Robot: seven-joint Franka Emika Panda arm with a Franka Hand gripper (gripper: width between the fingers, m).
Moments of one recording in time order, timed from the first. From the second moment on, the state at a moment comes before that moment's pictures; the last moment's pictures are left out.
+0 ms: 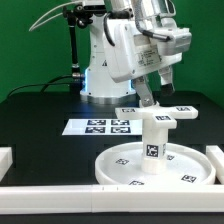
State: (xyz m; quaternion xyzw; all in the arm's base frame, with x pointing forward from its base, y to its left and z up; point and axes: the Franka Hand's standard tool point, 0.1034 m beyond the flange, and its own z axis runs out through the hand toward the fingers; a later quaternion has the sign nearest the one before) arm 0.581 0.047 0.126 -0.49 0.86 0.07 0.14
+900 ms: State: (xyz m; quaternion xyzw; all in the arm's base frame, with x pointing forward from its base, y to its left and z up) arm 0.580 0.066 0.128 -0.82 0.55 0.07 0.13
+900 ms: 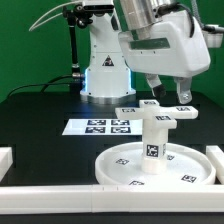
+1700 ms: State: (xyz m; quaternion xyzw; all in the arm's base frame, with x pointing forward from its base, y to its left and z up) arm 0.578 0.074 0.128 -0.99 0.15 0.03 0.08
